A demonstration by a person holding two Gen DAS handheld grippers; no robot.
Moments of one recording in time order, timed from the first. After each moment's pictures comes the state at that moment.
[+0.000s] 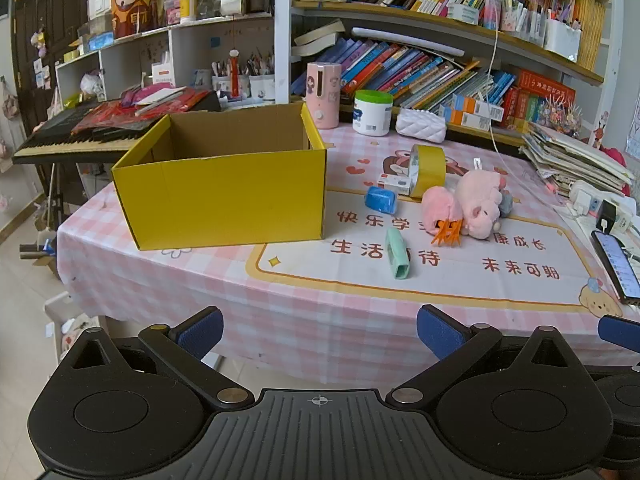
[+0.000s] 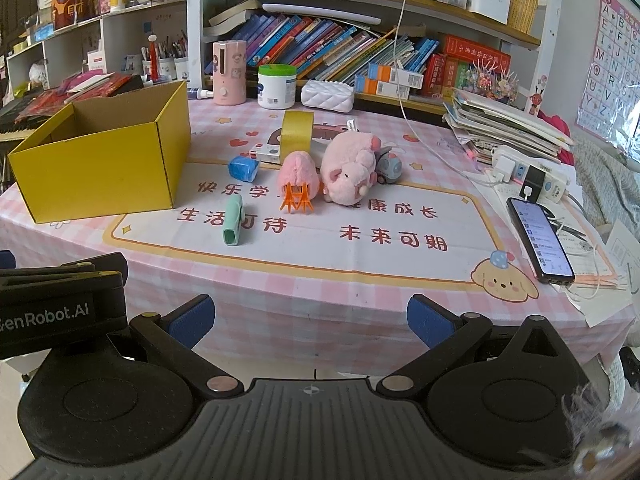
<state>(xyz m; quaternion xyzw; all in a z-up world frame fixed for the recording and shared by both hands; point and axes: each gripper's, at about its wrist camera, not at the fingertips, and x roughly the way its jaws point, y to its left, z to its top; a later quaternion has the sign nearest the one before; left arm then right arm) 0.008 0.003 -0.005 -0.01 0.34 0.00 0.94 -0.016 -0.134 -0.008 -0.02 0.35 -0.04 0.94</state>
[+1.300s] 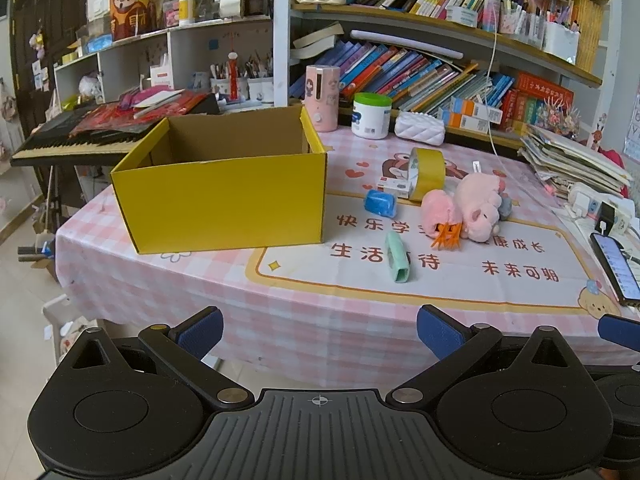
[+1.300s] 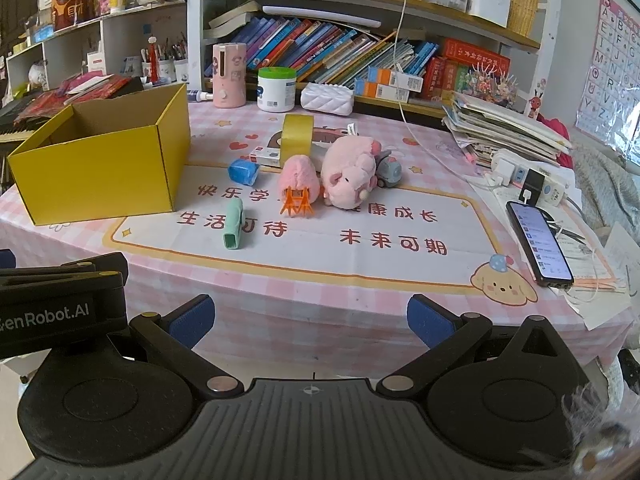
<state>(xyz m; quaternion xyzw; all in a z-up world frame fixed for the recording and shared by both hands) 0.012 0.004 -0.004 -0.02 0.34 0.00 0.94 -0.016 -0.133 -0.005 -0.02 0.34 -0.04 0.94</state>
